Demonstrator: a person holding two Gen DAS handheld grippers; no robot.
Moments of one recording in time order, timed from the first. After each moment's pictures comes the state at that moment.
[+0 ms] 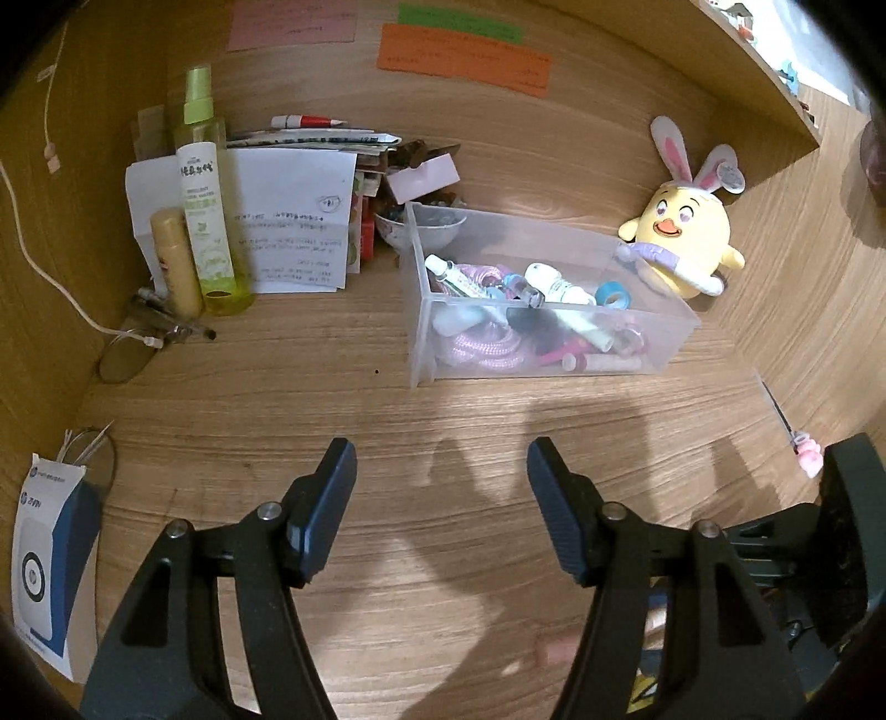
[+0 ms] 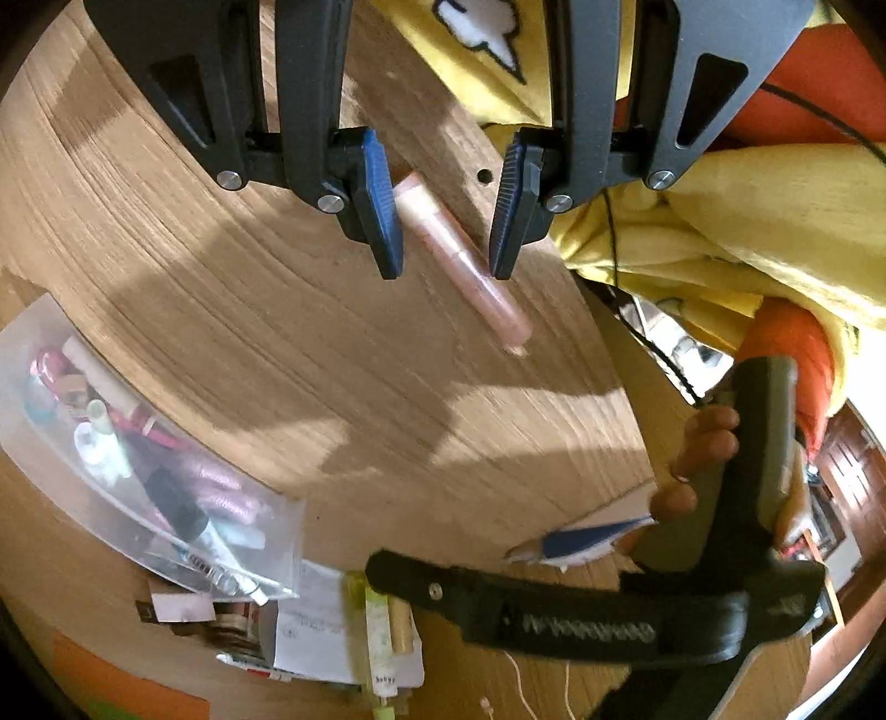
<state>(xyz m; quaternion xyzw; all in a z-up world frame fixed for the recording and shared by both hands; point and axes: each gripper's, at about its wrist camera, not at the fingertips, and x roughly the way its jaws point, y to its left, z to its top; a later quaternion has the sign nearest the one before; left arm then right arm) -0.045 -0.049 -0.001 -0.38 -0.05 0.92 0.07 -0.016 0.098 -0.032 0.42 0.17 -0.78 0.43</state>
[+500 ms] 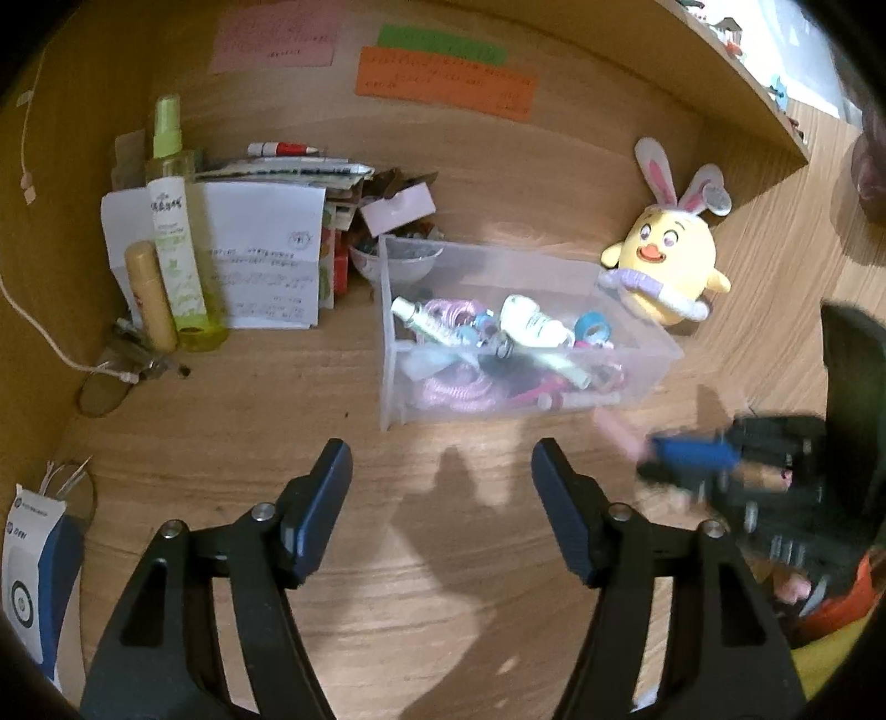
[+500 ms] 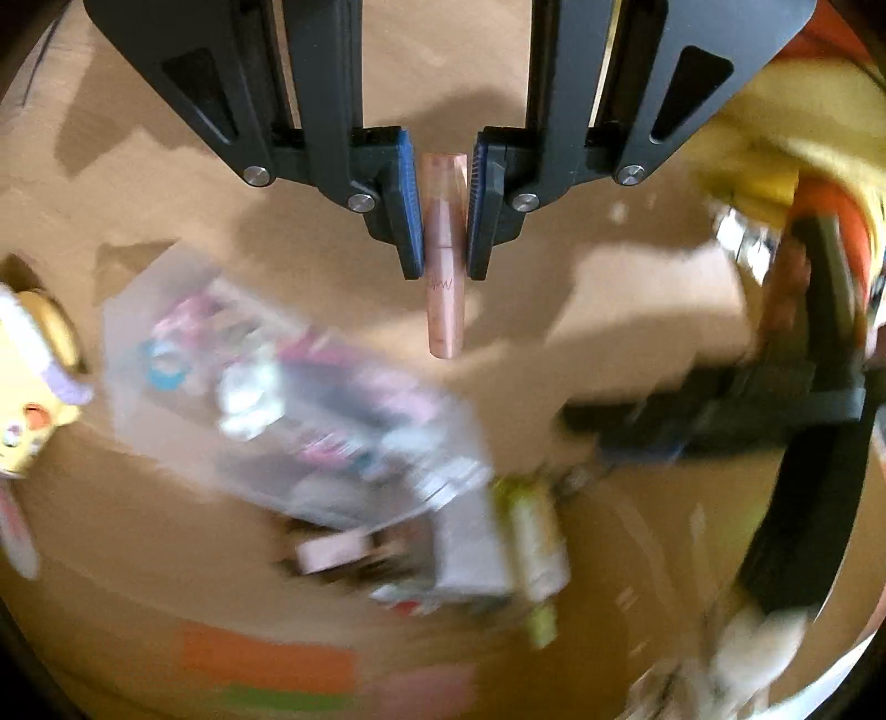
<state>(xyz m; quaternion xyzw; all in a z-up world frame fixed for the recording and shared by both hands) -0.062 -0.037 0.010 -0.34 -0.06 0.93 0.09 -0.079 0.147 0.018 0.36 0.09 -0.87 0.32</state>
